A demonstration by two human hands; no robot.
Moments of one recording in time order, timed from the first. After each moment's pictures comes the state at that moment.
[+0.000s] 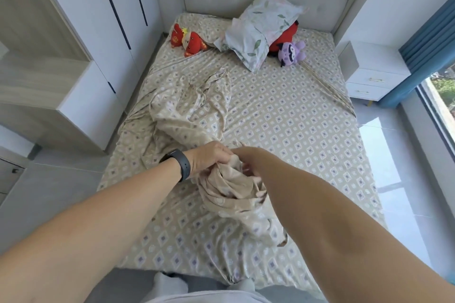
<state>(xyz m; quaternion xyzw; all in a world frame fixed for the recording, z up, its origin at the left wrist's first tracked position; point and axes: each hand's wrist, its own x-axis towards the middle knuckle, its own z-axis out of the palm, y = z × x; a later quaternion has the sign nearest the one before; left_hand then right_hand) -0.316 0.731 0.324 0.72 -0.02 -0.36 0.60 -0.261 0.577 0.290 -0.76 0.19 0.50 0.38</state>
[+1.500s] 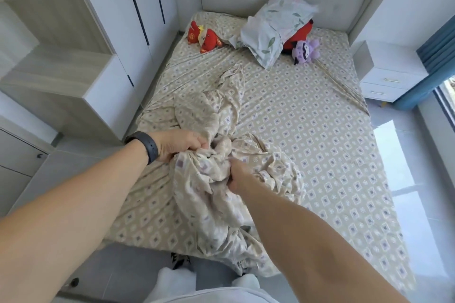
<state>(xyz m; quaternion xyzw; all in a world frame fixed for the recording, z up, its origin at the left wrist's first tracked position) -0.373 0.822 0.364 0.72 0.05 -0.43 0.54 -0.372 0.639 0.246 -0.58 0.35 0.34 0.65</state>
